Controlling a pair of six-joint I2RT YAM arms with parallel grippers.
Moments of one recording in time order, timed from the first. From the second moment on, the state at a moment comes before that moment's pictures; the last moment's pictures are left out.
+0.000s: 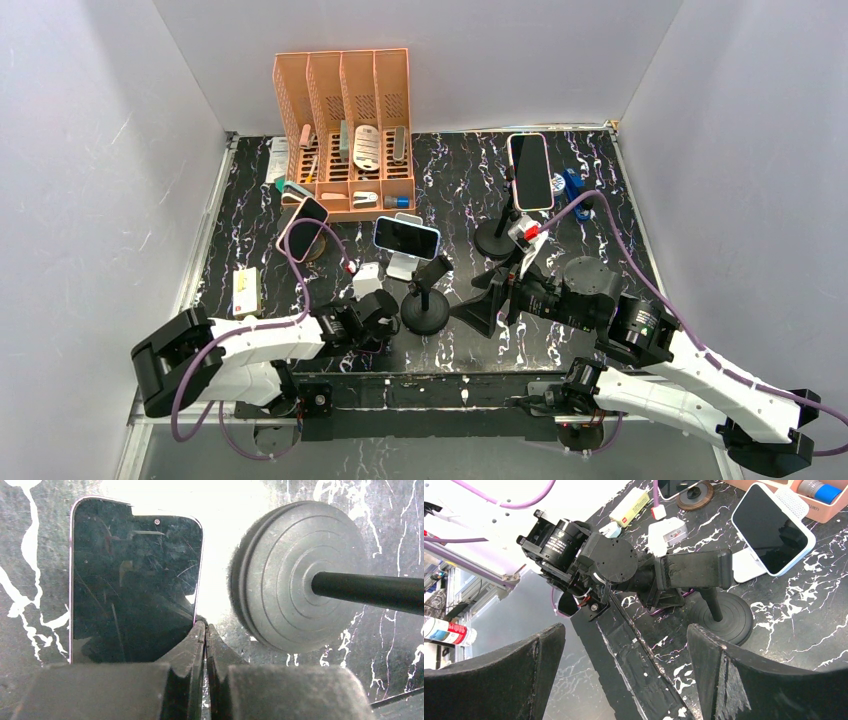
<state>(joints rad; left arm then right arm) -1.05 1.24 0.44 -0.15 -0.43 -0.97 1.08 0.63 0.85 -0.42 -0.09 0.46</state>
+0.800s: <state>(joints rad) -1.05 0.78 0.74 -0.45 -0.47 -0.72 1.08 0.70 0.86 -0.43 0.01 0.44</state>
